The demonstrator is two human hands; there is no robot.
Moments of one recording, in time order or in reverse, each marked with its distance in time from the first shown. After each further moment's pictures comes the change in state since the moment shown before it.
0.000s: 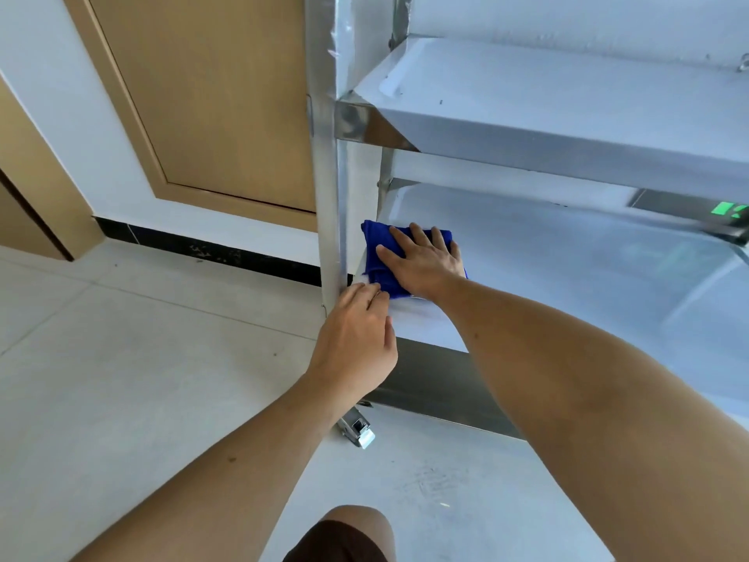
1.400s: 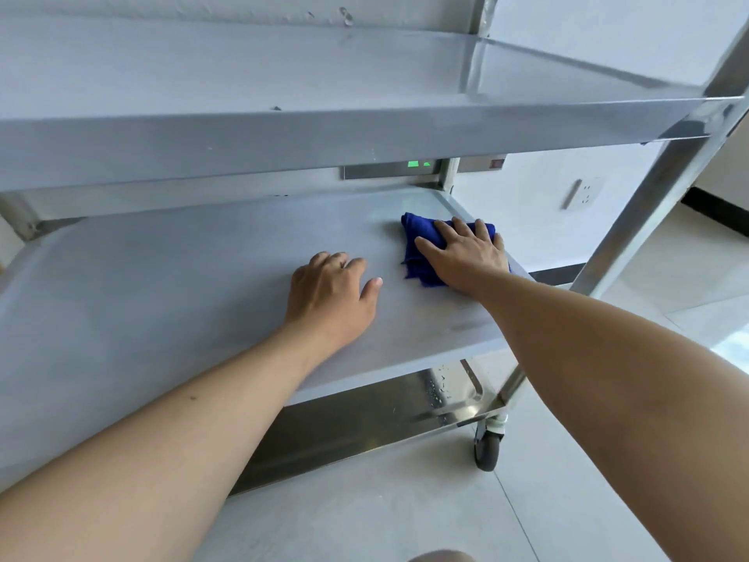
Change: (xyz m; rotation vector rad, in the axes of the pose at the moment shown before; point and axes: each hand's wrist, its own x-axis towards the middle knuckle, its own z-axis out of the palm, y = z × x) left_hand 0.136 0.312 0.156 -0.046 -0.268 0.348; right_hand -0.137 0.453 -0.082 -0.069 0.243 0.610
